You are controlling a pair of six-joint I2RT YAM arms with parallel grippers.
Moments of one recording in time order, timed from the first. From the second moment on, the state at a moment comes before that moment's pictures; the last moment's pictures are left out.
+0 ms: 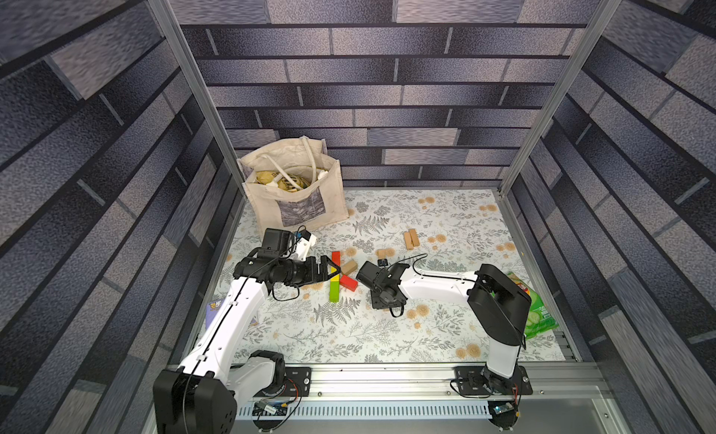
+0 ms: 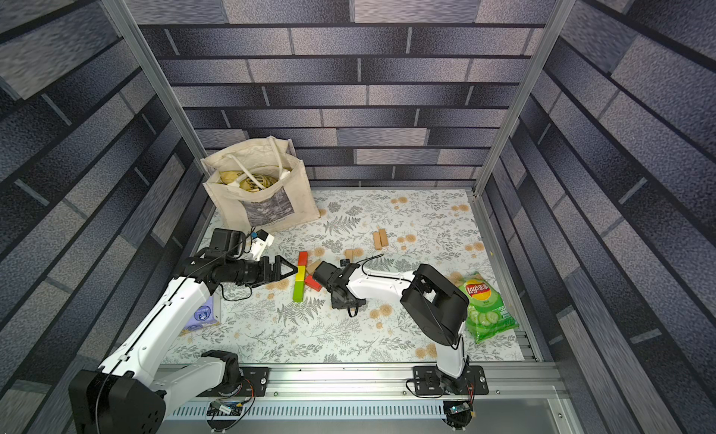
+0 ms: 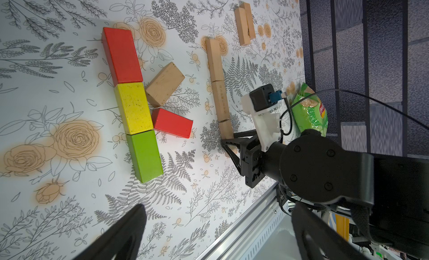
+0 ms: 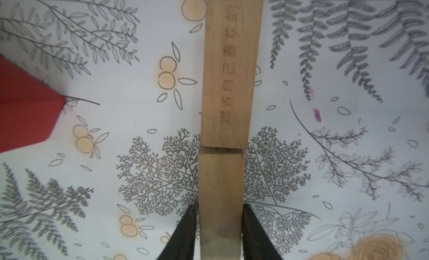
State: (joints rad) left arm -0.14 1.09 0.90 -0.81 0.70 -0.28; right arm 1.03 1.87 1.21 -0.74 0.20 0.85
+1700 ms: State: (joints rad) left arm -0.14 1.09 0.90 -0.81 0.70 -0.28; right arm 1.03 1.87 1.24 -0.76 0.23 0.86
